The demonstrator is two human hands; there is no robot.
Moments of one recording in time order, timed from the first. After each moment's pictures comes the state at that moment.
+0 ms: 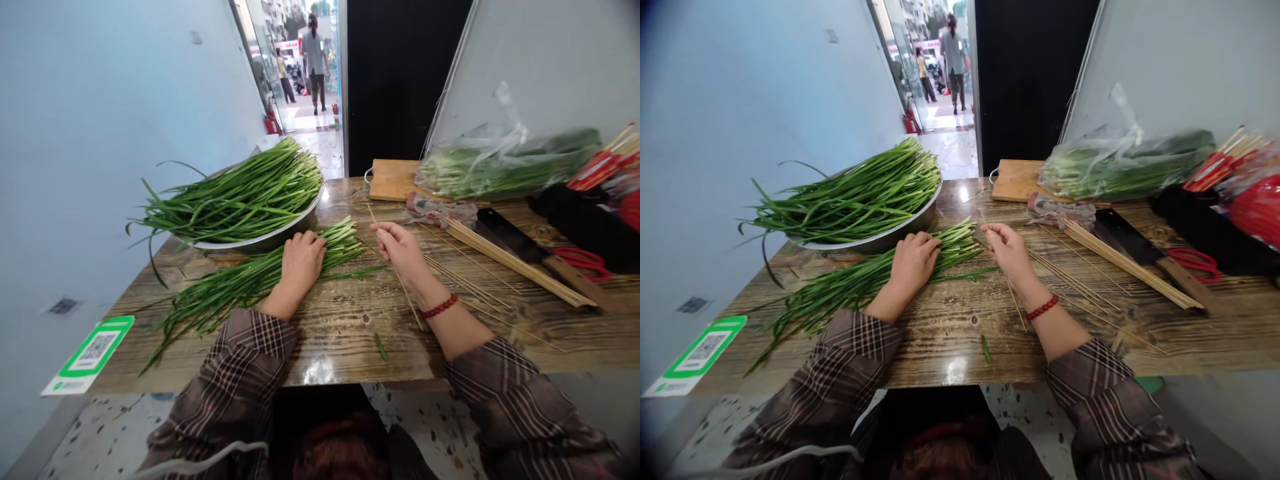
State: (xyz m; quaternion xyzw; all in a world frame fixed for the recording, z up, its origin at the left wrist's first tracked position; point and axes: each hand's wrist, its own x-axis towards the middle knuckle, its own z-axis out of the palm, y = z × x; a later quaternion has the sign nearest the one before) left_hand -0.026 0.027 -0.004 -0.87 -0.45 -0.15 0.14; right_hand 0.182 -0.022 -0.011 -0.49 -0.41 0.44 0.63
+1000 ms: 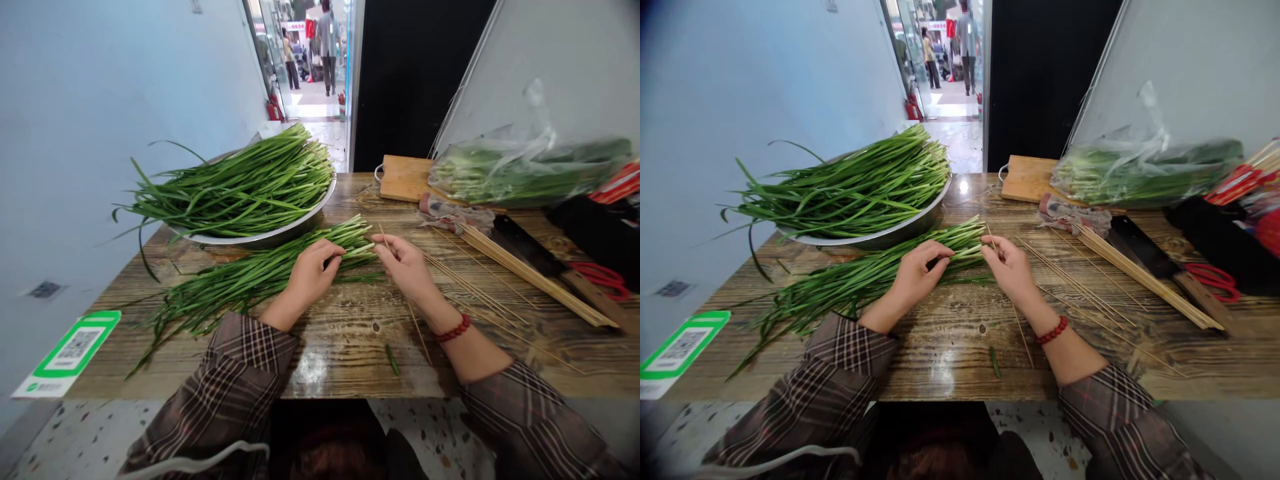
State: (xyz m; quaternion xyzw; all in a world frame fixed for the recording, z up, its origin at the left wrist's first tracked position) left_hand -0.028 0.016 -0.014 -0.84 -0.35 -0.38 -0.17; right_hand 0.167 -0.031 -0.023 -0.54 -0.51 0.38 0.55
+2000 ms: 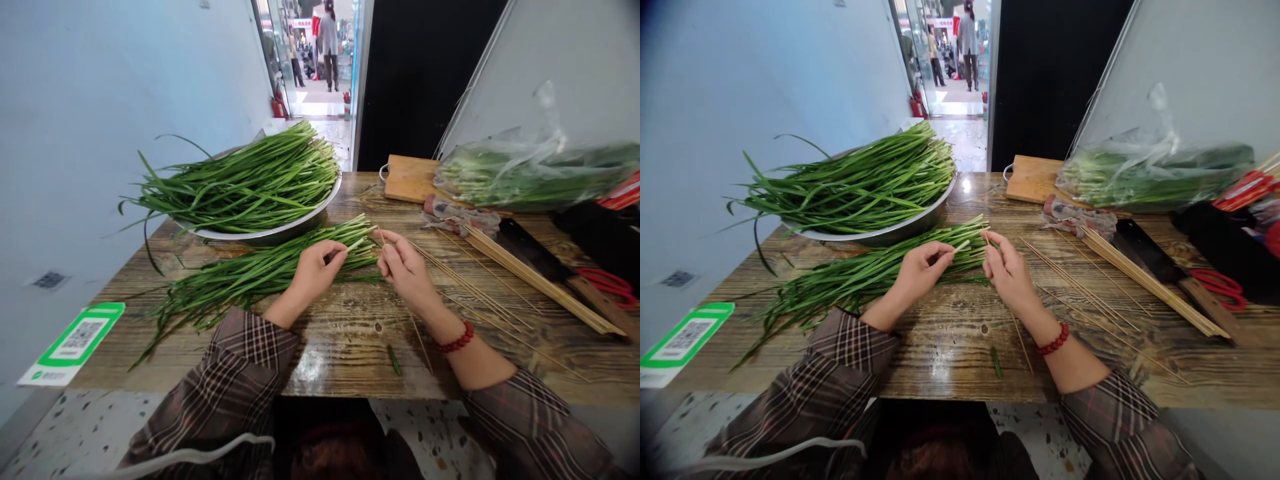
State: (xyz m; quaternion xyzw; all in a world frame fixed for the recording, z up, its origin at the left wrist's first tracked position) left_hand -0.022 0.010 -0.007 -0.77 -0.41 -0.40 -0.29; right_hand 0.160 -0.044 -0.018 -0.48 -0.55 0.39 0.56
